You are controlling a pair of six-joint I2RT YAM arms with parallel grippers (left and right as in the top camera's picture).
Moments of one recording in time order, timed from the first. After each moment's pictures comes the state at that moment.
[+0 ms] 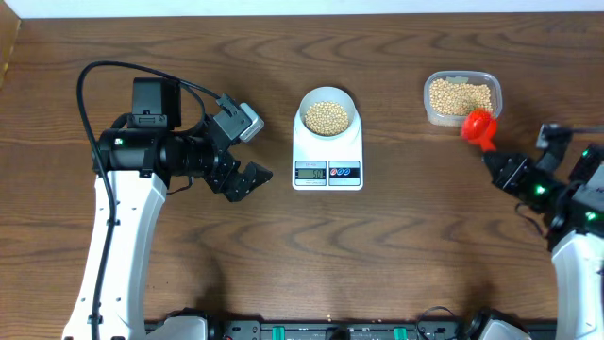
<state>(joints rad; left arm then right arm) -0.02 1.37 1.29 -1.12 0.65 0.73 -0.44 1.17 0.68 -0.35 -0.75 0.32</state>
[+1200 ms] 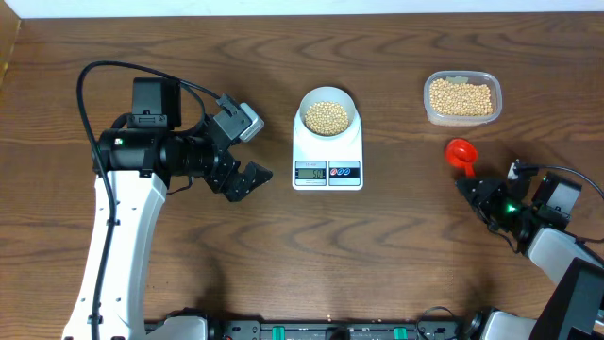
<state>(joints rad) -0.01 1.37 1.29 -1.12 0.65 0.73 -0.44 1.46 0.43 0.05 -0.76 0.53</state>
